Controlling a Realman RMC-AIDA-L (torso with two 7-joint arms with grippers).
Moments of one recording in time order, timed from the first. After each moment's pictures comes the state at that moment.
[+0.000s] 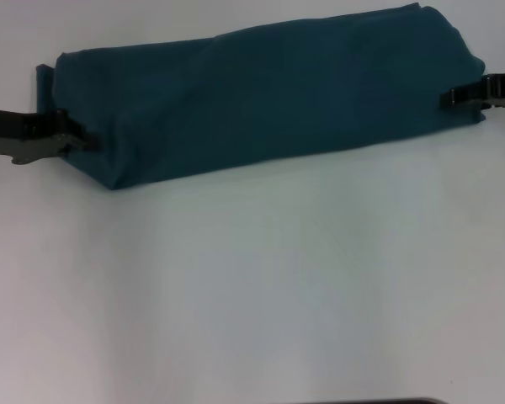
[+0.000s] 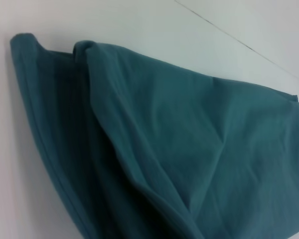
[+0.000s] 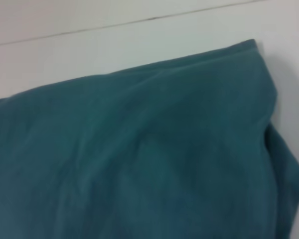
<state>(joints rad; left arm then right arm) -0.58 -2.05 -2.45 -0.89 -0.74 1.48 -2.59 0.68 1.95 -0.65 -0.69 -2.56 -1.23 2.36</state>
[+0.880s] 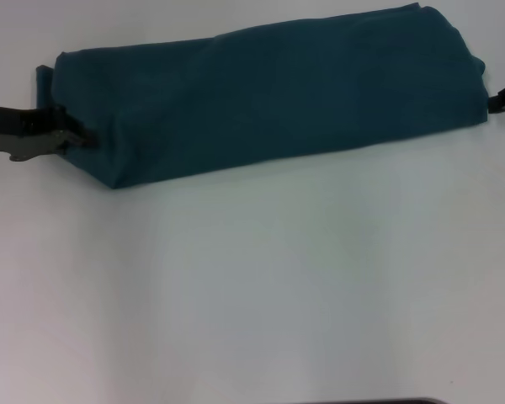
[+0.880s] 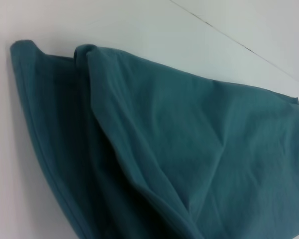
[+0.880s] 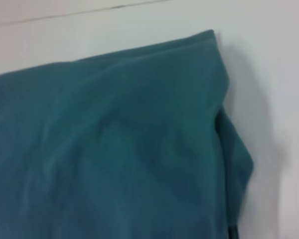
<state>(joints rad) -0.59 -2.04 -2.45 -0.89 -0.74 1.48 -2.60 0.66 1.94 -0.65 -0.78 -2.63 -1.28 2.41</state>
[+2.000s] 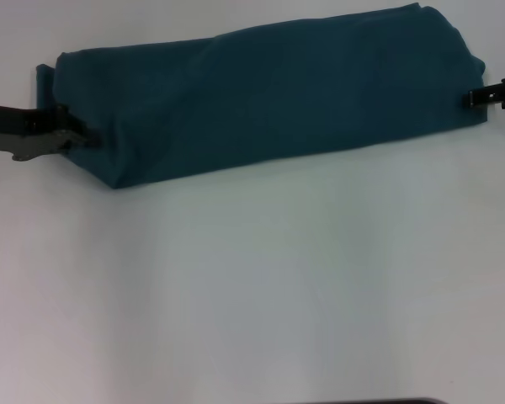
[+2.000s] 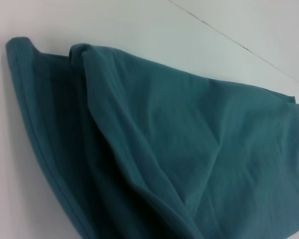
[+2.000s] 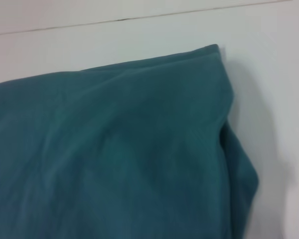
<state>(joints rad) -0.59 -2.04 -2.45 -0.89 -0.74 1.49 -2.60 0.66 1.96 -0.62 -0.75 -2.61 -1.22 2.33</state>
